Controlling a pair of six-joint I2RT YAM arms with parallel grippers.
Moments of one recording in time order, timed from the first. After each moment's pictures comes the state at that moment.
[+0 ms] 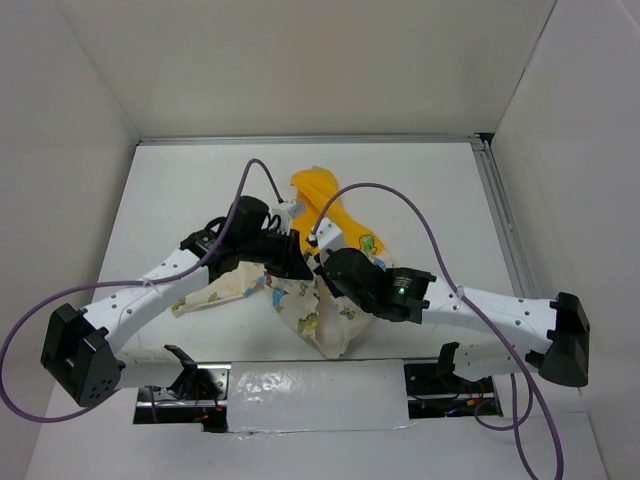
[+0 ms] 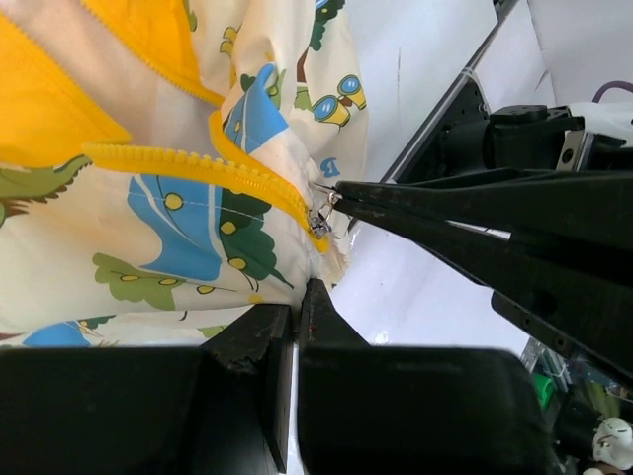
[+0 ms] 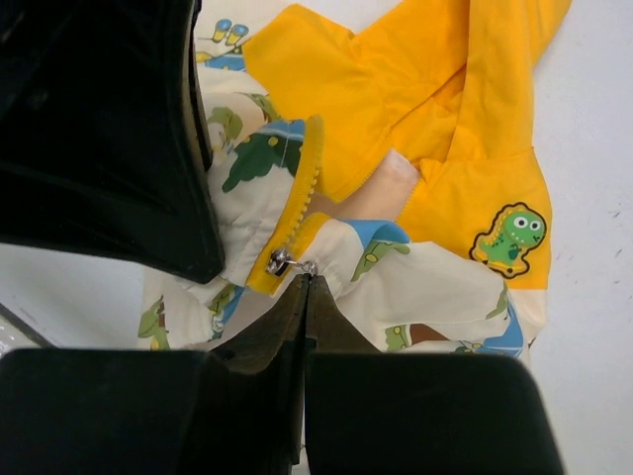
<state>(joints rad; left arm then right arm) -0.63 1.26 0.99 -0.44 0.55 -0.45 1.17 1.19 0.96 -0.39 0.51 0.18</state>
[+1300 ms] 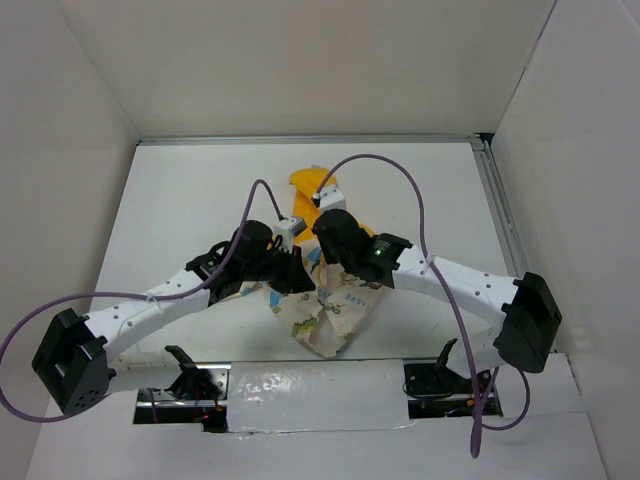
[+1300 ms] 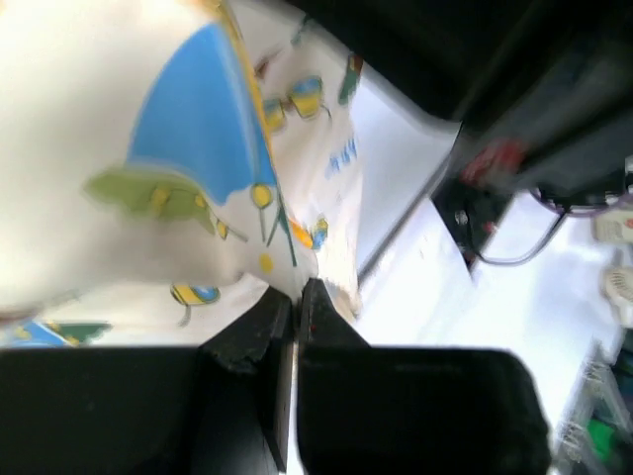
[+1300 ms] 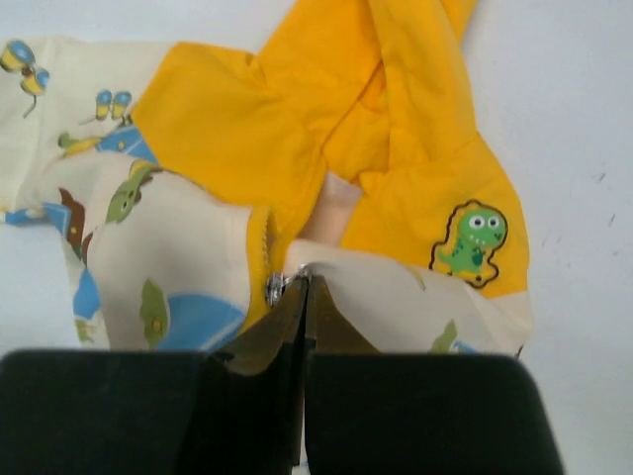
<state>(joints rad) -0.72 1.19 0.80 -0.20 0.41 -0.49 0.95 1.40 1.11 -0.37 0.51 0.28</state>
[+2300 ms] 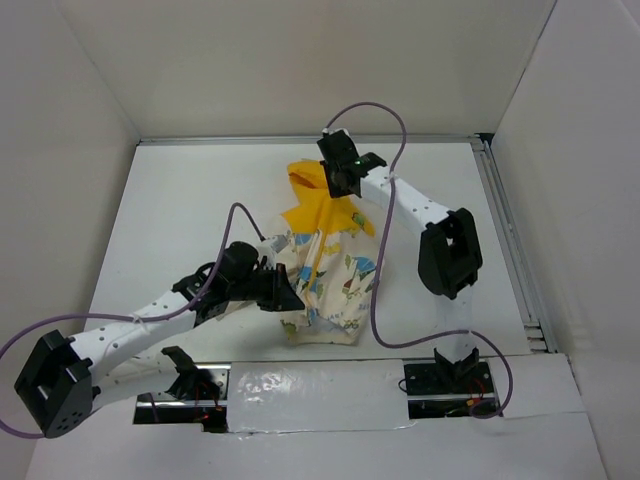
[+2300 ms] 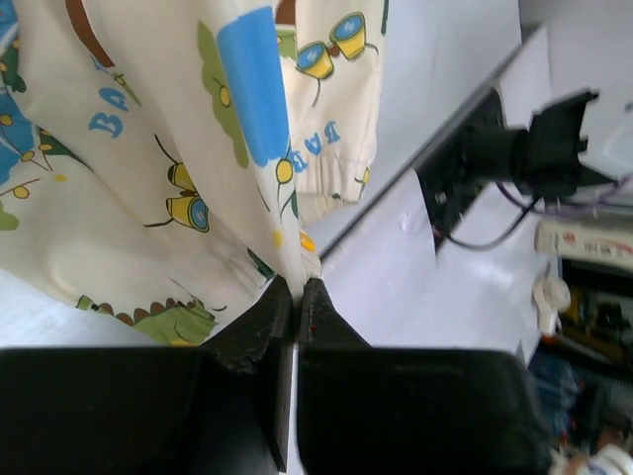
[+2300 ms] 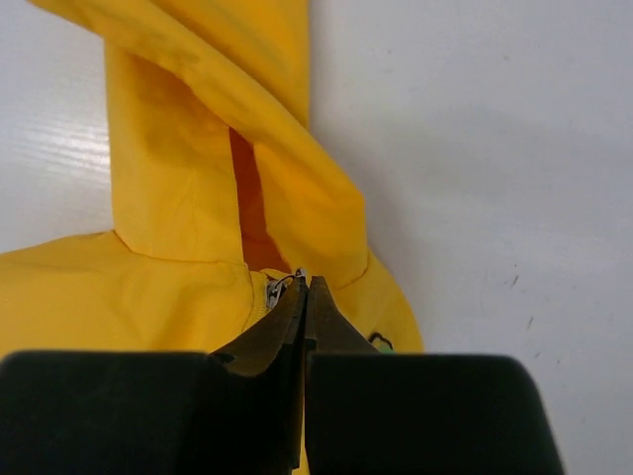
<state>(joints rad) -0.73 1.04 0.58 -0.20 0.45 -0.71 0.56 2.00 1.77 -0.62 0.35 0.21</state>
